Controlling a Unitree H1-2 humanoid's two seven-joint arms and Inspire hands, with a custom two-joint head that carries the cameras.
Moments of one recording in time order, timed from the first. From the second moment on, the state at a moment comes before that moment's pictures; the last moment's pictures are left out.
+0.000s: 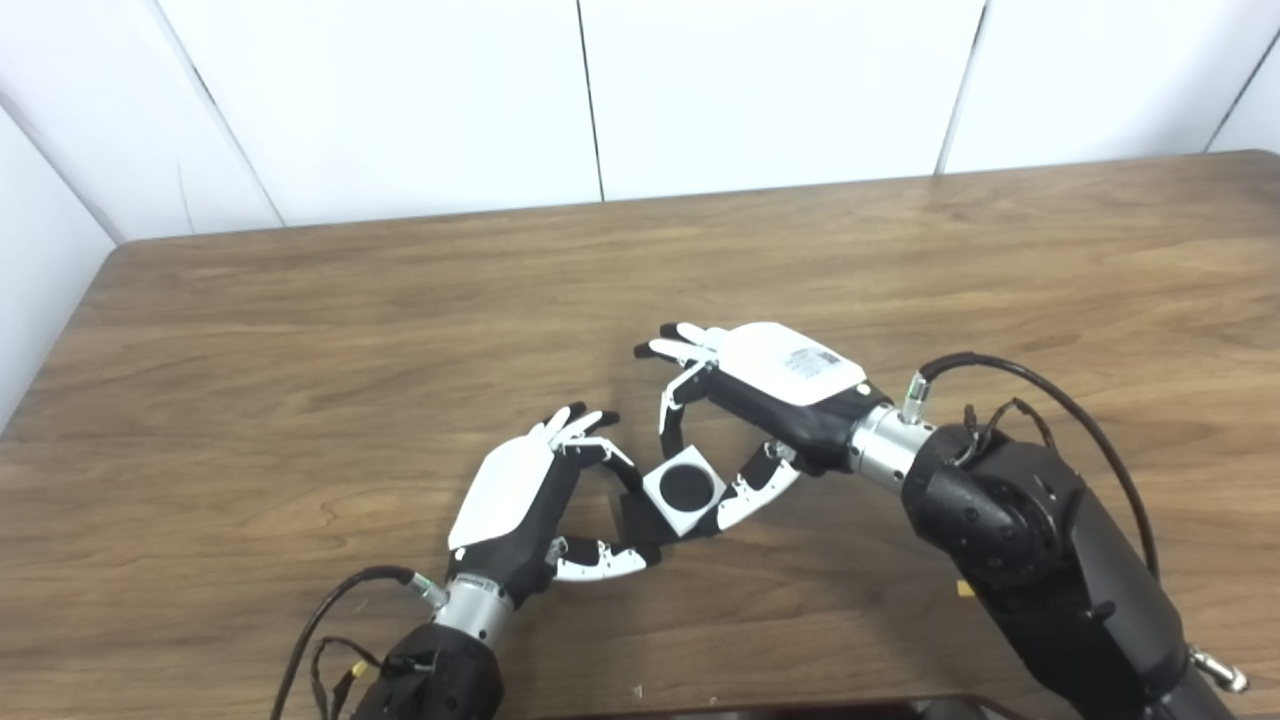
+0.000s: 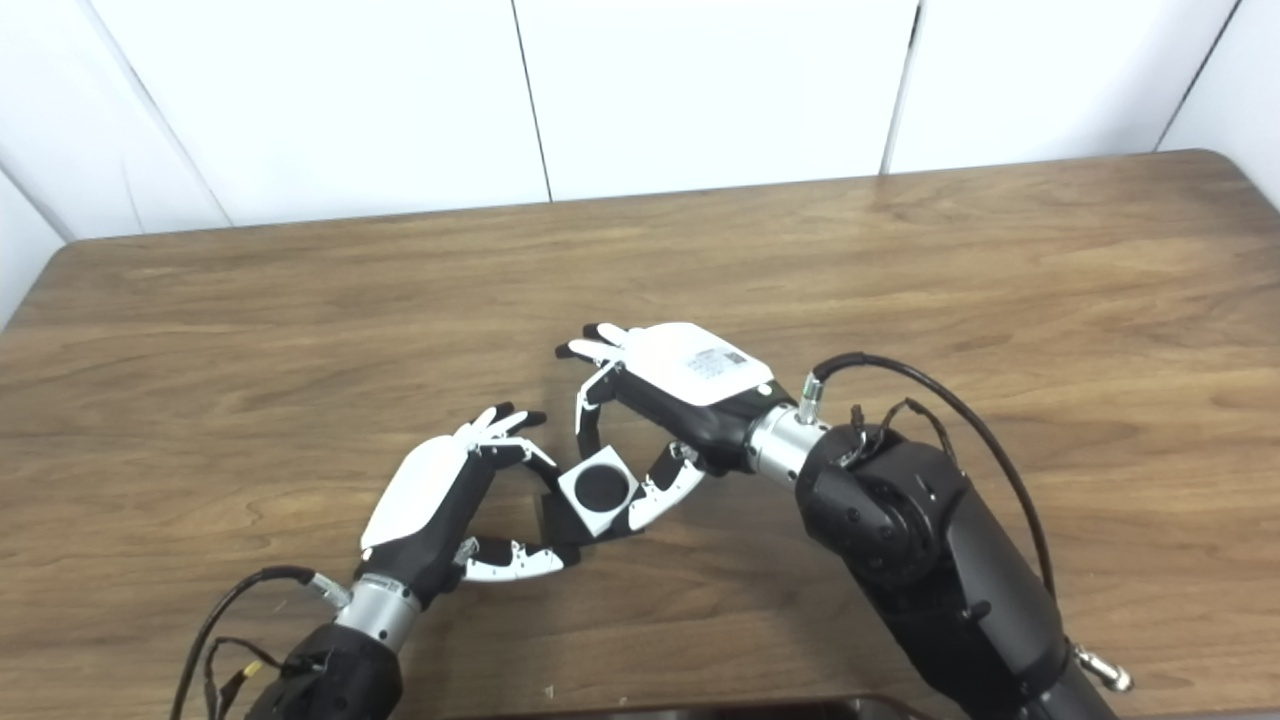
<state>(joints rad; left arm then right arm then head) 0.07 0.14 -0.35 -0.38 0.78 0.24 -0.23 -0.32 -0.30 0.41 -0.44 -0.77 0.18 0.65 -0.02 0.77</state>
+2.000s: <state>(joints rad) 0.07 0.14 -0.33 -0.39 0.77 0.25 -0.24 -0.25 -0.34 0.26 -0.44 -0.75 0.24 0.68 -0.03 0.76</state>
